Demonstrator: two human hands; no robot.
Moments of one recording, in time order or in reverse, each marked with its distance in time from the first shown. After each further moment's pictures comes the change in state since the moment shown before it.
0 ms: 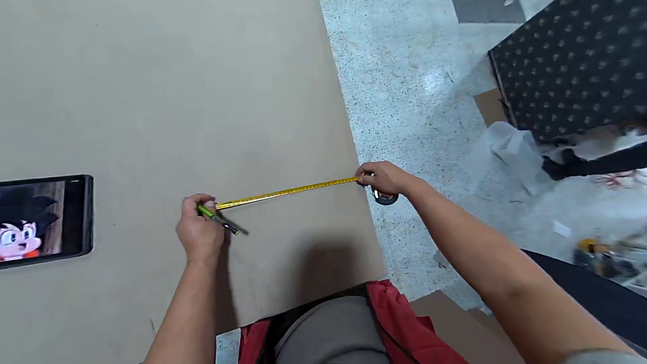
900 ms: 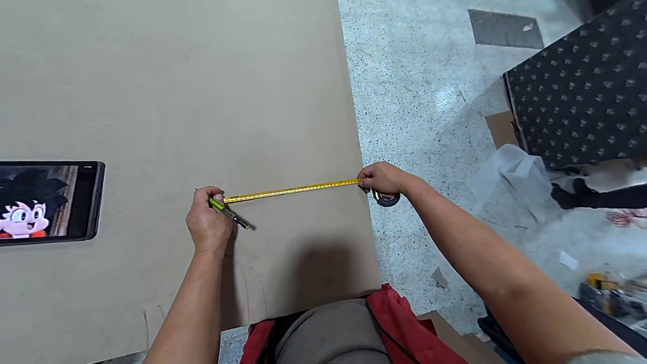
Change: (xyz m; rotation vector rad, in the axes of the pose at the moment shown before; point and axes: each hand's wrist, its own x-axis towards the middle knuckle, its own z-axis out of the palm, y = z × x) left_hand 0.006 0.013 0.010 0.057 0.061 -0.070; right_hand 0.036 -0.014 -0.027 -0.020 -0.147 0.013
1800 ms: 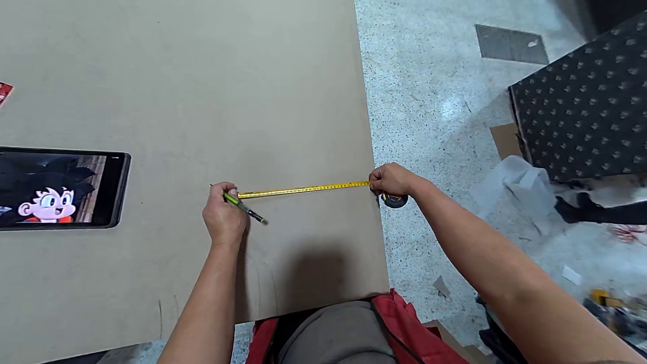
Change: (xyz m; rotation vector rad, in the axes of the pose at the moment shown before) left_hand 0.001 -0.005 -0.003 -0.040 0.036 -0.019; right_hand 0.005 -0.016 0.000 -0.087 0.027 0.082
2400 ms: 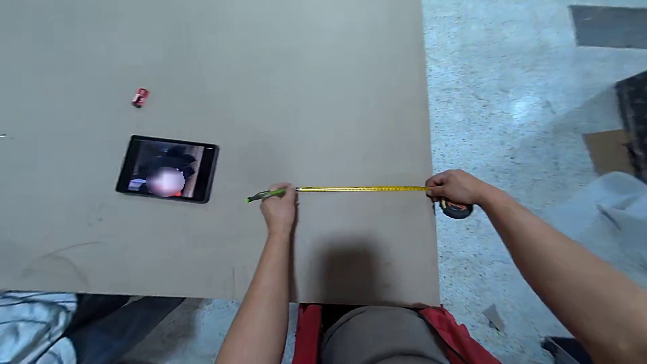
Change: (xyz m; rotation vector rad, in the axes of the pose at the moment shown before) left_hand 0.003 -0.010 -0.017 -0.392 0.001 -0.297; right_hand 0.003 0.000 -0.005 0.034 -0.041 -0.006
